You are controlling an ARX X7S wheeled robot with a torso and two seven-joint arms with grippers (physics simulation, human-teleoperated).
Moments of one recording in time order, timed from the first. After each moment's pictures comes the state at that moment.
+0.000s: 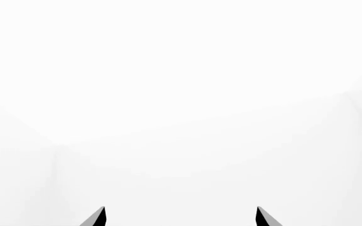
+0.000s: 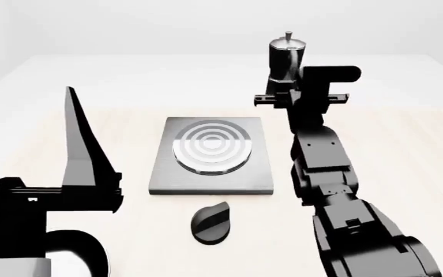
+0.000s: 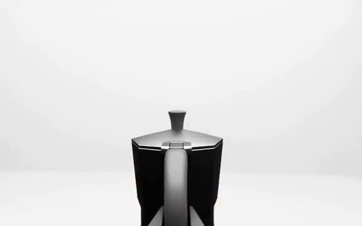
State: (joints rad) left arm -0.12 -0.42 0.09 0.89 -0.06 -0.09 -0.31; right arm 1.20 0.02 -0.28 1.31 0.23 -0.35 0.07
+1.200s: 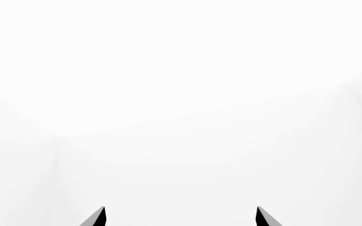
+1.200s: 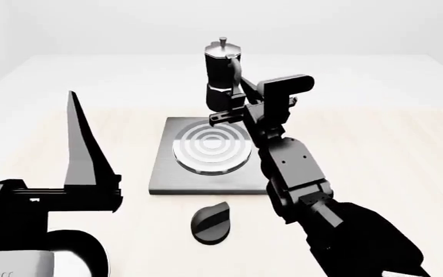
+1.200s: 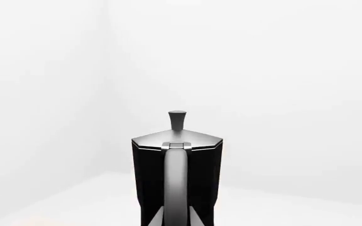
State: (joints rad) left arm -0.10 -0.44 0.08 0.89 -0.07 -0.11 -0.33; right arm 1.19 0.00 -1.38 1.24 1.29 -0.60 -0.04
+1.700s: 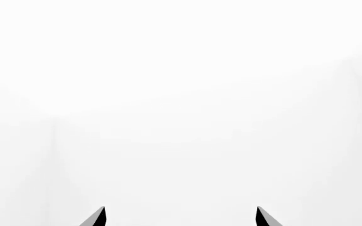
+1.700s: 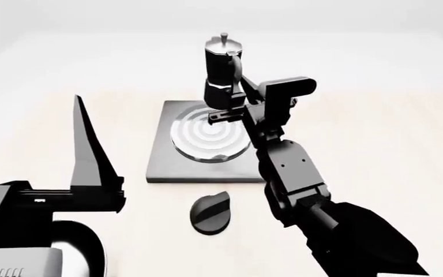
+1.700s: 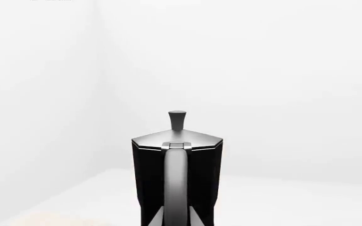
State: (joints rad) left arm -0.09 -0.44 0.10 0.87 -0.06 -0.10 -0.34; right arm 1.18 0.00 -1.50 1.22 1.42 -0.69 -0.02
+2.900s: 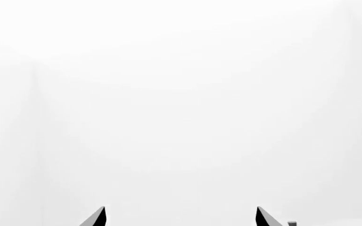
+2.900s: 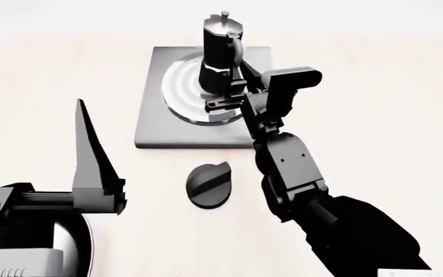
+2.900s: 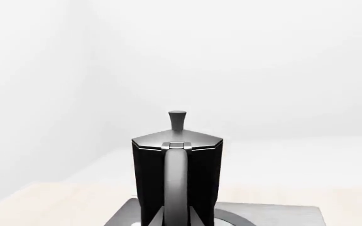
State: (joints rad) left arm -0.08 -0.45 0.10 0.85 -0.07 -0.07 -0.35; right arm 1.21 0.00 -1.54 1.17 1.48 -0.77 0.00
